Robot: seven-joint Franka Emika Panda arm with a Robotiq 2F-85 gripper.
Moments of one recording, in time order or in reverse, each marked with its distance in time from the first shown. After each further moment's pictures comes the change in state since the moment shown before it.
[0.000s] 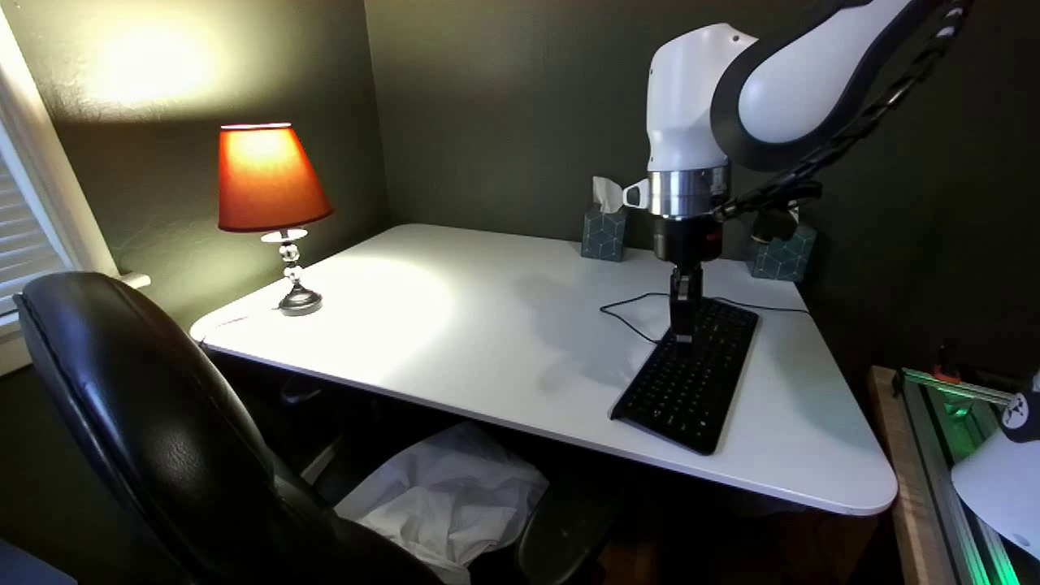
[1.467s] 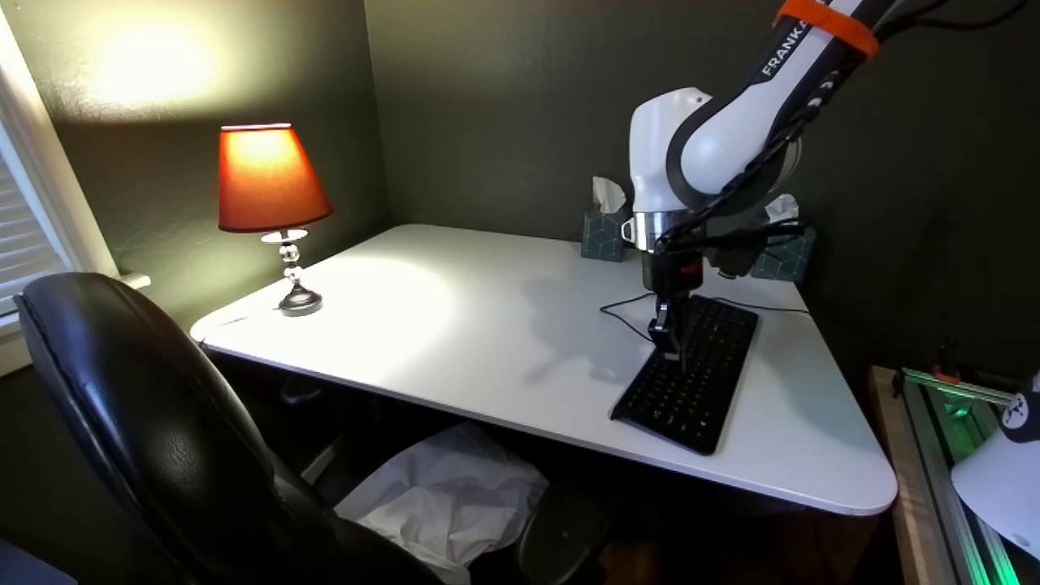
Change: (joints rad) arm -0.042 0.198 -0.034 0.065 0.050 0.075 0.080
